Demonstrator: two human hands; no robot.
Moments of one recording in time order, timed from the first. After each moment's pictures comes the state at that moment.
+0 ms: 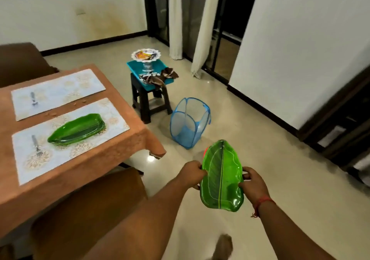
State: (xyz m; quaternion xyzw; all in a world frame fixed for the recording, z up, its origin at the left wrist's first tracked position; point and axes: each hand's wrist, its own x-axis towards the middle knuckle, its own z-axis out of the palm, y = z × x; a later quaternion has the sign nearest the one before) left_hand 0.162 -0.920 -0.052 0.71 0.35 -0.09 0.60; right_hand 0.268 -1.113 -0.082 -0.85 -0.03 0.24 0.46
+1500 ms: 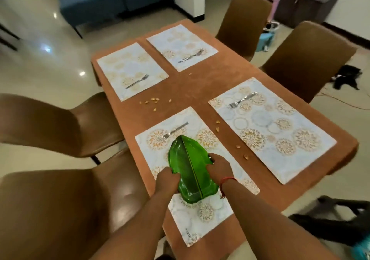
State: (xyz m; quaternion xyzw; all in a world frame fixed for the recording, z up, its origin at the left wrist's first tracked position) left_hand 0.094 -0.447 -0.115 0.03 0.86 0.35 0.37; right_hand 0.193 -0.286 -0.121 -0.45 -0.77 0.46 -0.07
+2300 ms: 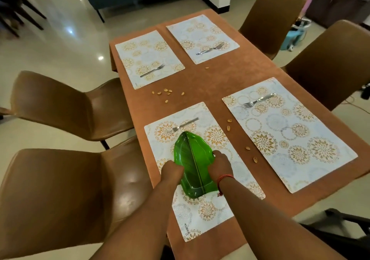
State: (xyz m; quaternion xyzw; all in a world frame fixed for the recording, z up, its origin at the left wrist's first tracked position) left_hand 0.085 -0.436 -0.150 -0.10 0.85 0.38 0.36; right_hand 0.173 -0.290 -0.134 -0.42 -0.80 0.41 -0.11
